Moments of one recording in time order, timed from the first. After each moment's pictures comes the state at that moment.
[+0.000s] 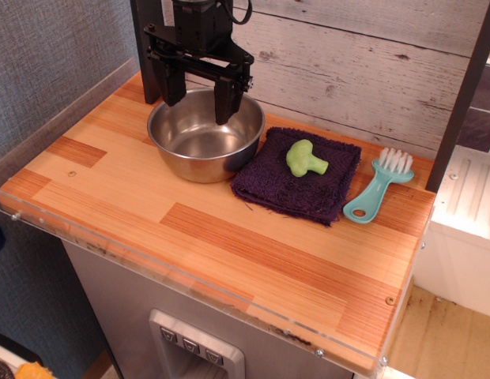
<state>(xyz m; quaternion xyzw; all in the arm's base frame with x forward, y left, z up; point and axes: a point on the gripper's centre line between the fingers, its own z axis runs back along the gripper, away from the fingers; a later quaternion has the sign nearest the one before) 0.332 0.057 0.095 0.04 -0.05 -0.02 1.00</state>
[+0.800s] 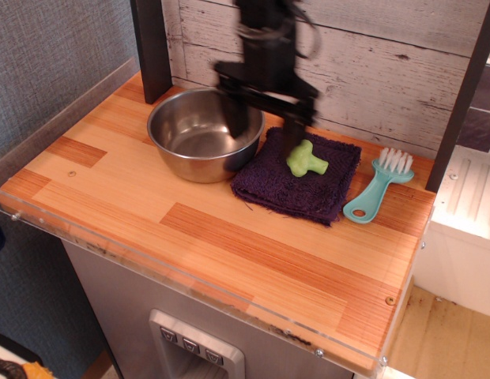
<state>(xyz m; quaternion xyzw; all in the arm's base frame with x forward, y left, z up) 0.336 -0.022 0.072 -0.01 -0.04 -0.09 1.00</state>
